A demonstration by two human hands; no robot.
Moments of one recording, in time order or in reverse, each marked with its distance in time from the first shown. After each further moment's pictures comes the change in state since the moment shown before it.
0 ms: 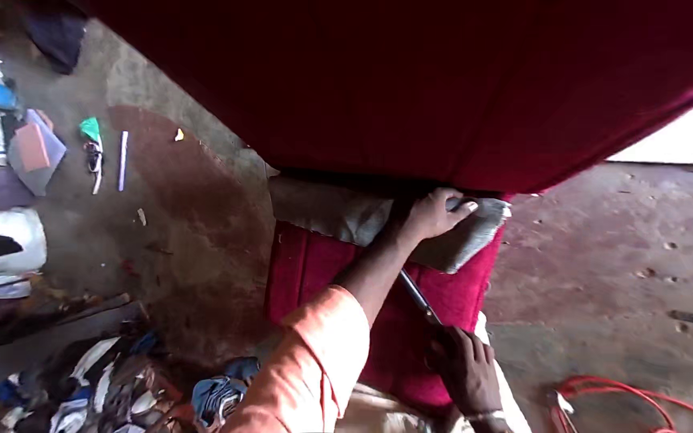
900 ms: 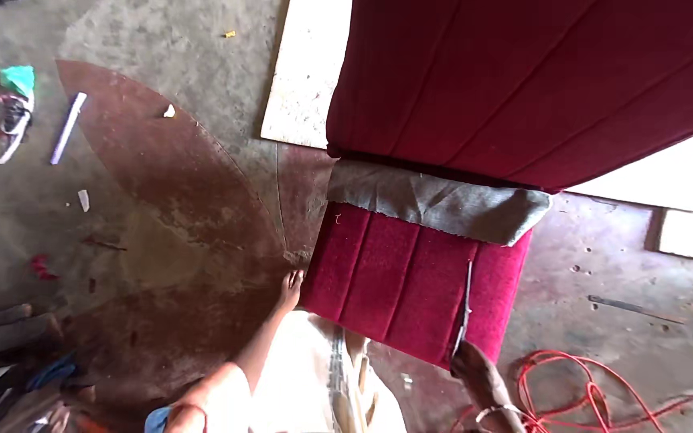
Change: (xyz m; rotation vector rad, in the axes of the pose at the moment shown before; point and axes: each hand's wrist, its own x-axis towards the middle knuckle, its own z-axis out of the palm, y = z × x) left_hand -0.394 -0.384 -0.072 -0.504 0.409 -0.487; right_hand -0.097 -0.139 0.051 0.343 -0.236 0.573
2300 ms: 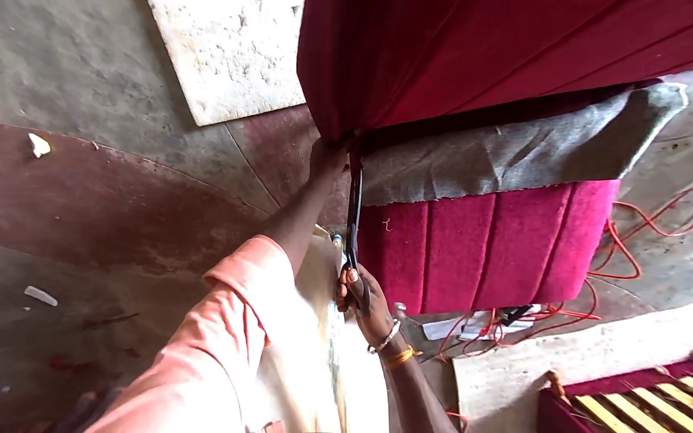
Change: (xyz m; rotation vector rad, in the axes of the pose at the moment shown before) left_hand 0.305 0.262 -0.003 -0.075 -0.347 -0.067; right_hand 0.061 -0.371 0.315 1.171 -0.168 0.122
